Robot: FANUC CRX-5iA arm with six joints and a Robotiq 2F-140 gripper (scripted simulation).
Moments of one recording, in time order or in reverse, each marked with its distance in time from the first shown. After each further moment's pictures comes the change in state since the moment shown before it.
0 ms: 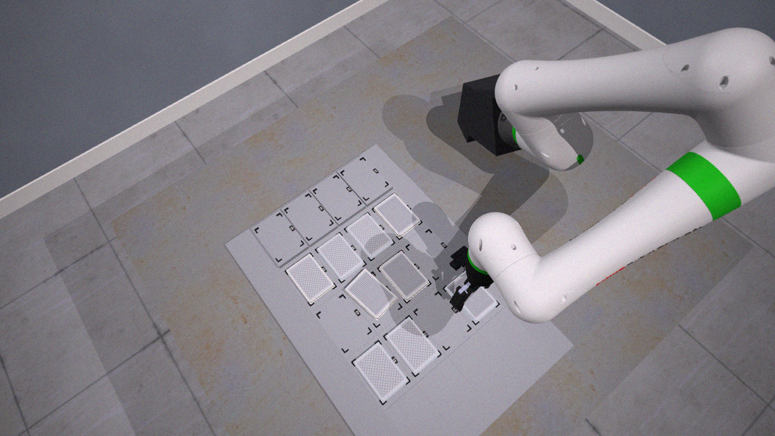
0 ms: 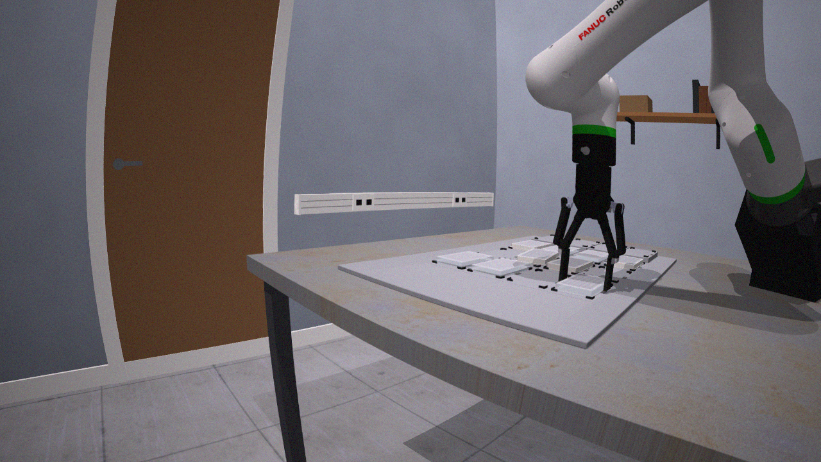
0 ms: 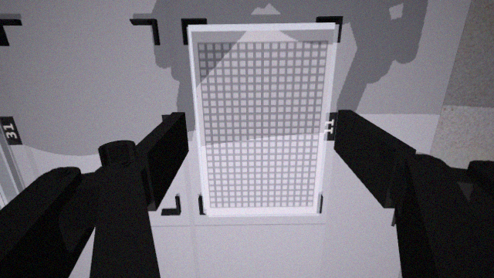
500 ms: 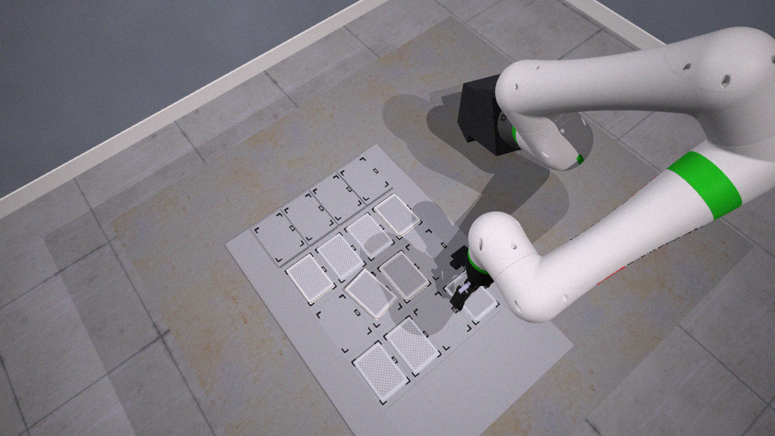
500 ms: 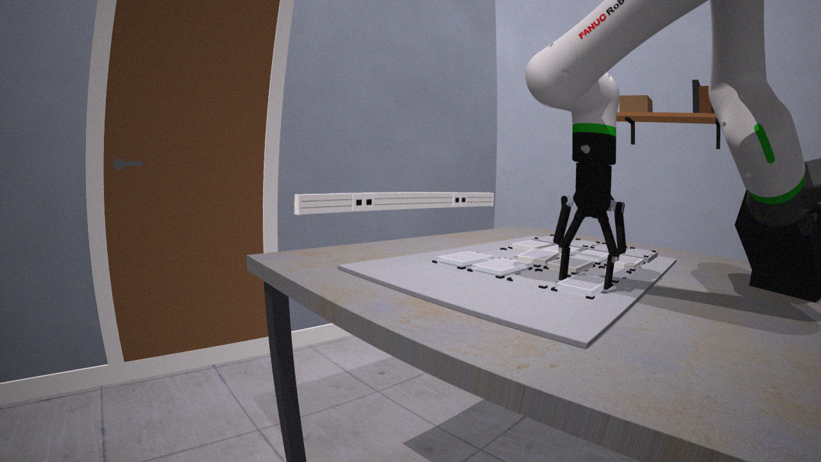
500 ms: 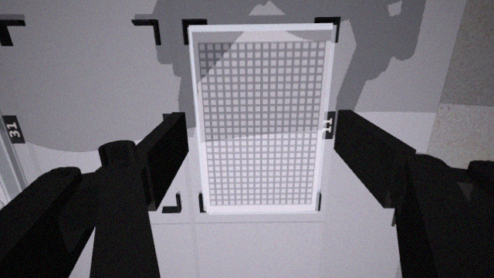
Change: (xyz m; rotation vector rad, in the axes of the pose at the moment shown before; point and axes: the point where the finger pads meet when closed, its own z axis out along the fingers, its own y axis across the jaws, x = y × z) arm 0.000 0.000 -0.003 0.000 0.000 0.000
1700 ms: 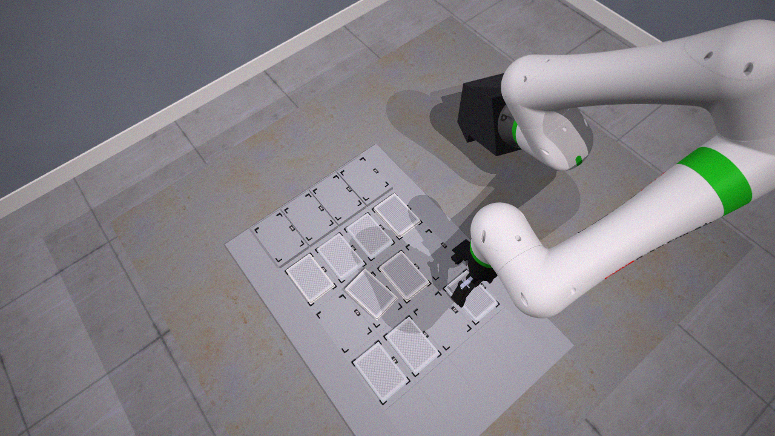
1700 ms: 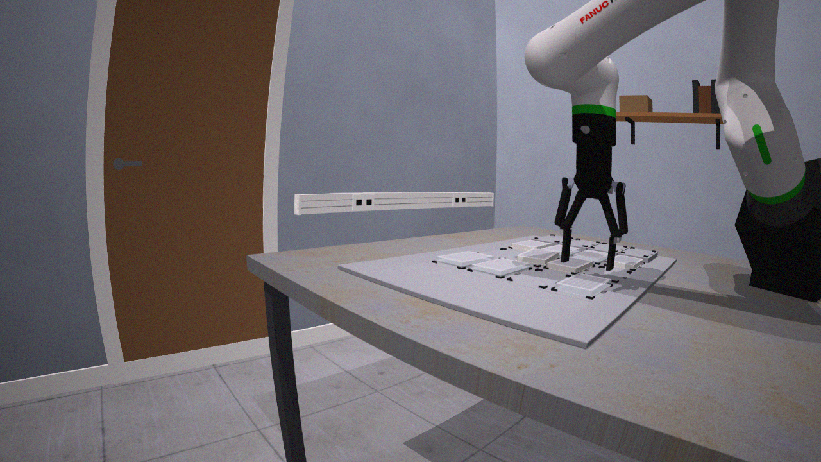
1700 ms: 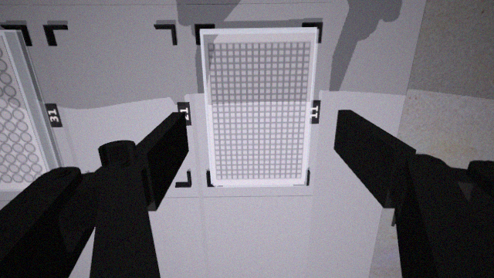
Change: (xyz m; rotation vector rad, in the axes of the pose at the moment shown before) arm 0.000 0.000 -0.037 0.000 0.000 0.000
